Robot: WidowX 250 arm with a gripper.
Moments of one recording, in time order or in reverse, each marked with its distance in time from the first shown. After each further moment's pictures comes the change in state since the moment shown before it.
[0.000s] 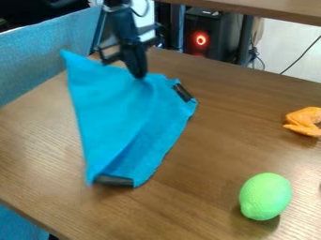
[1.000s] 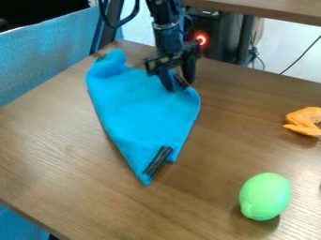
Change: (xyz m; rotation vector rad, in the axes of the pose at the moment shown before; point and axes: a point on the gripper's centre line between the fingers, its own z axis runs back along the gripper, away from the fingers) arm 0.003 -0.056 -0.049 0.013 0.008 -0.098
